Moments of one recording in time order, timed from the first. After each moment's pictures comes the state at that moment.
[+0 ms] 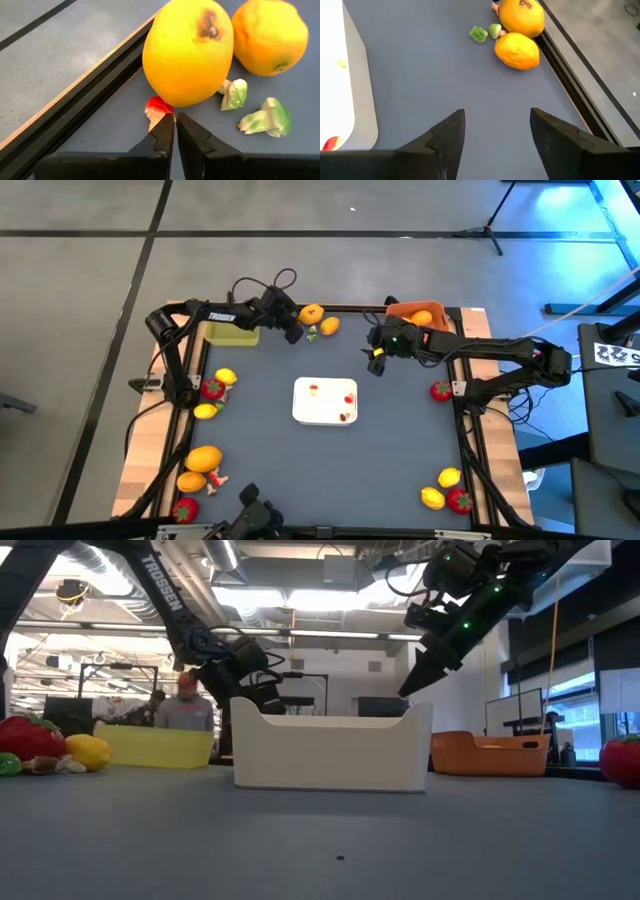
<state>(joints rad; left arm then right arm) 0.76 1.85 0.95 0.10 0.06 0.03 -0.35 1.31 0.81 -0.22 0.16 -0.13</state>
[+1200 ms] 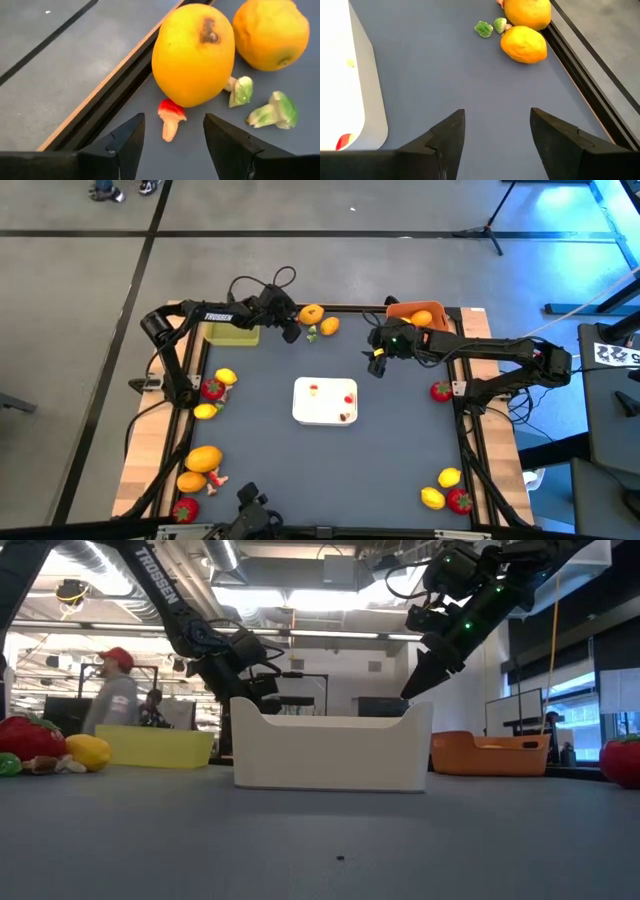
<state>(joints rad) 0.75 1.81 0.95 0.07 0.01 0.13 -0.35 1.31 0.81 -0.24 0.13 -0.09</state>
